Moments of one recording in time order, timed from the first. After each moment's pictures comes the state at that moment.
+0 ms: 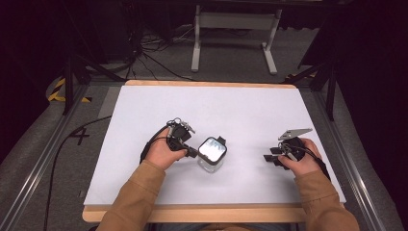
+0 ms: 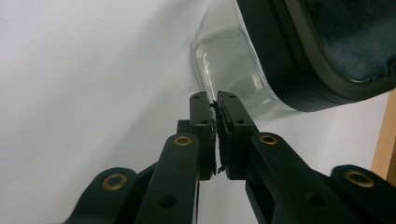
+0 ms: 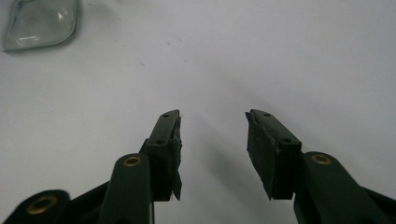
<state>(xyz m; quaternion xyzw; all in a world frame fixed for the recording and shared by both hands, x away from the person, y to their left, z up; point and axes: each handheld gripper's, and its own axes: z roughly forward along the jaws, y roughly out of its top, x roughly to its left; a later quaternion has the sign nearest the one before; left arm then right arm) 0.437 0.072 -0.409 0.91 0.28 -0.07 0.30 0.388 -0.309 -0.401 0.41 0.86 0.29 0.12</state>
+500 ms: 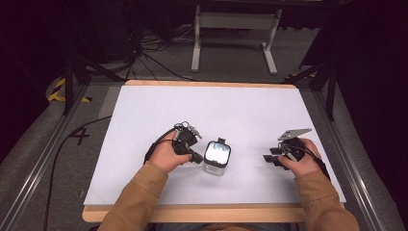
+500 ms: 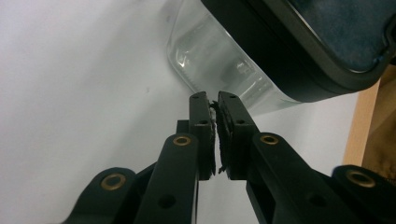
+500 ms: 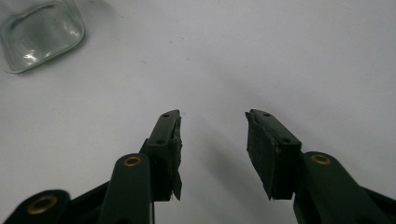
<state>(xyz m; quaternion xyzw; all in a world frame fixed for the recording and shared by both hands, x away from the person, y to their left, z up) 0.426 0.055 -0.406 0.92 0.24 -0.09 0.29 0.388 -0.308 -0.401 0.40 0.86 0.29 0.12</state>
